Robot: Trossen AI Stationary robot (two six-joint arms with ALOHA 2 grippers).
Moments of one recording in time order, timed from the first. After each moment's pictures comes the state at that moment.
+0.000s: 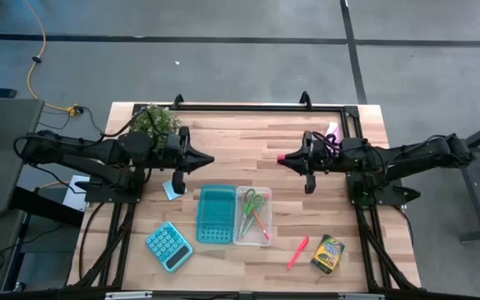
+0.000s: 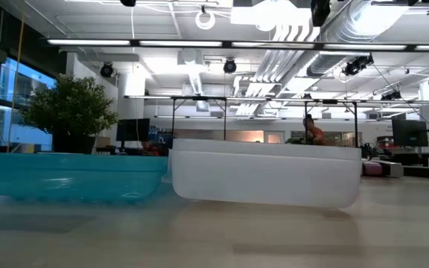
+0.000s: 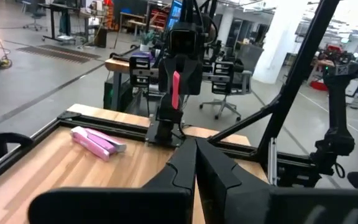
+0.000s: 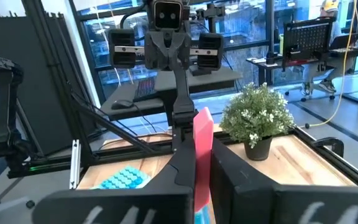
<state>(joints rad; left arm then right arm) 0.01 0.94 0.82 0.07 -0.13 -0.19 0.08 0.93 0.65 0.31 0.11 0.13</state>
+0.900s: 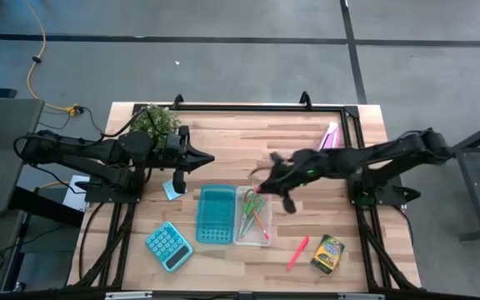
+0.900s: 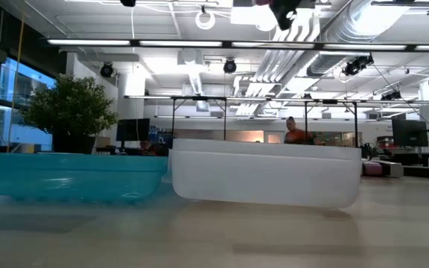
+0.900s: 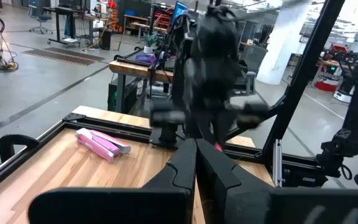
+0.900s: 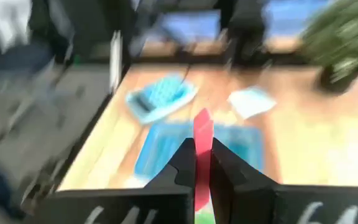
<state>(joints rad) 0.01 0.94 0.82 0.07 -0.14 -0.18 0.14 1.31 0.99 -0.10 -0.11 0.07</state>
